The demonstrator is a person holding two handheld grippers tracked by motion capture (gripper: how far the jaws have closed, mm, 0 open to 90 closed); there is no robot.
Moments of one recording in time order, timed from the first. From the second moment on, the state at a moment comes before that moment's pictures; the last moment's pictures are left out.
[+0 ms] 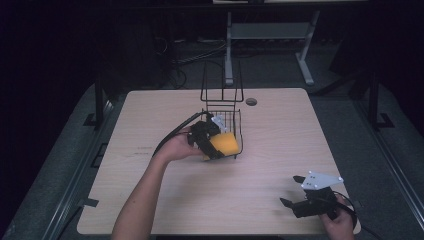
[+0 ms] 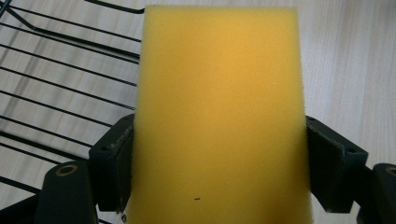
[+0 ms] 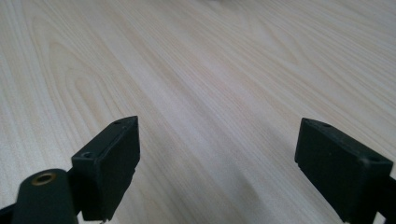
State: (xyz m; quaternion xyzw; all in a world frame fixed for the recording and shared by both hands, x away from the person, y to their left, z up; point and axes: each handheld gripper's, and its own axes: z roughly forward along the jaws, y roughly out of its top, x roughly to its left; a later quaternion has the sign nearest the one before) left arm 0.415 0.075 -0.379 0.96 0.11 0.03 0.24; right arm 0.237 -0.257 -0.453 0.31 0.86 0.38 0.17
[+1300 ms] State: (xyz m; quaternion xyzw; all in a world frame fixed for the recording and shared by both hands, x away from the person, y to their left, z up) left arm 0.461 0.064 -0.387 0.96 0.13 0.02 0.26; right arm 0.237 -0.260 -0.453 0.31 0.86 0.37 0.16
